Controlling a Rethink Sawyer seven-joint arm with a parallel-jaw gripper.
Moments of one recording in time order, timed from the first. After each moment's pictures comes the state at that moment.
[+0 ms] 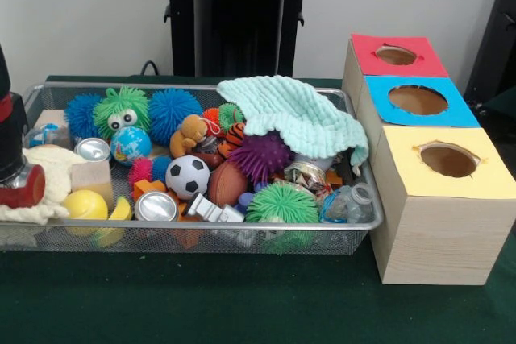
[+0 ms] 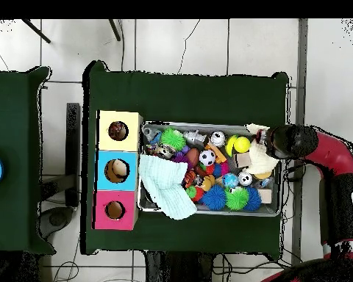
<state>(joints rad) -0.93 -0.21 0.56 1.05 -0.66 0.86 1.50</state>
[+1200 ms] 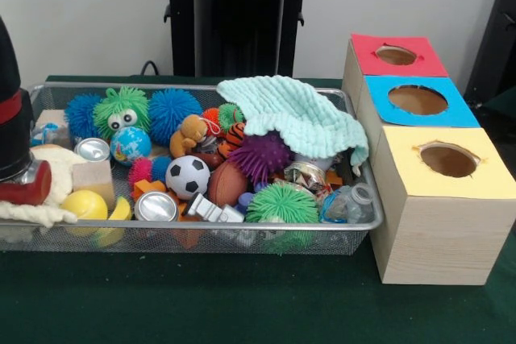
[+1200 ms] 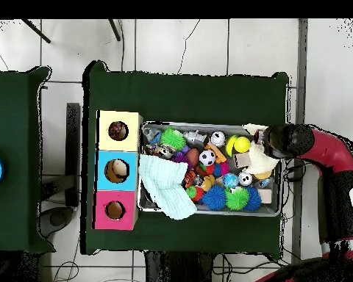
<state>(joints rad) -0.90 -0.24 0.53 1.07 -0.67 0.86 1.50</state>
